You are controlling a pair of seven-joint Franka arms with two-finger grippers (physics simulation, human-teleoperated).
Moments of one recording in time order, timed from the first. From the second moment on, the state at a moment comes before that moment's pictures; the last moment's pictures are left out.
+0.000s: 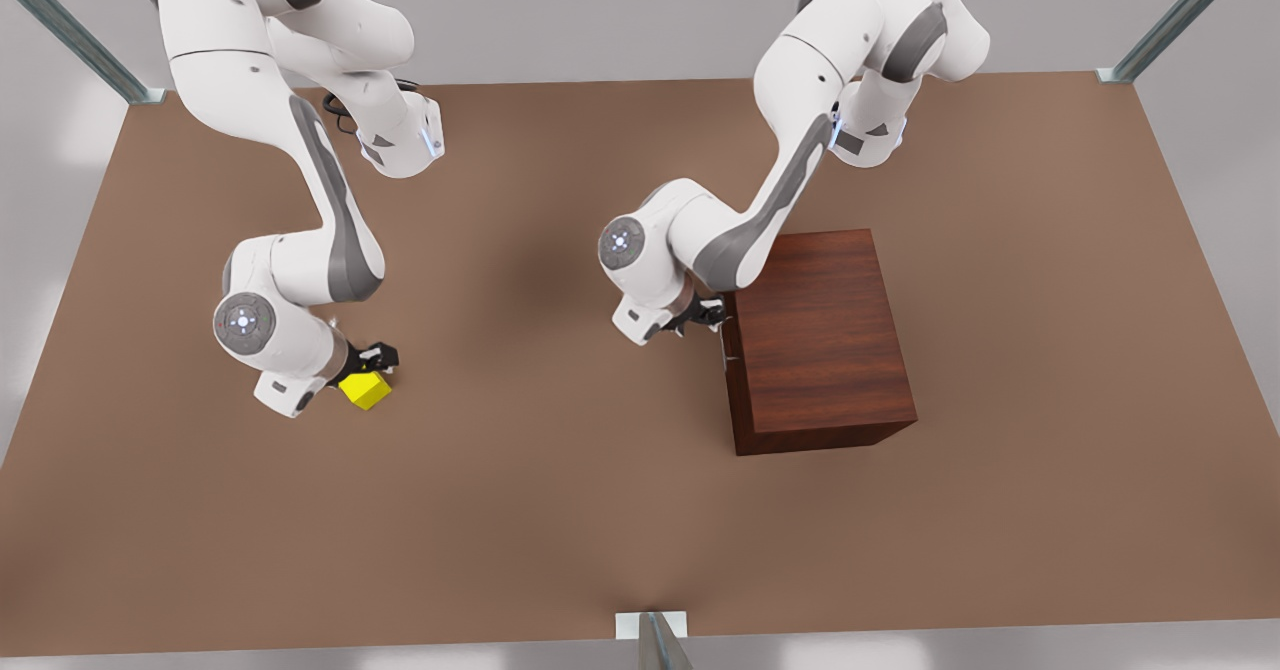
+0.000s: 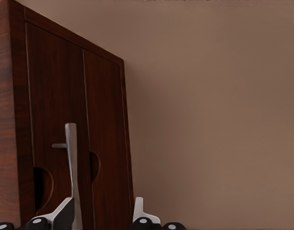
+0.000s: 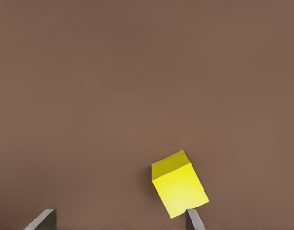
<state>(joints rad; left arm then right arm) -0.80 0.68 0.02 -1.30 0.26 1.71 -0.84 0.01 0.31 0.11 -1.86 -0.03 2.06 -0.13</state>
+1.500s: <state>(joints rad) -0.82 0.80 0.01 -1.17 0.25 1.79 -1.11 -0.06 0.51 0.13 -1.92 -0.19 2.23 -0.40</state>
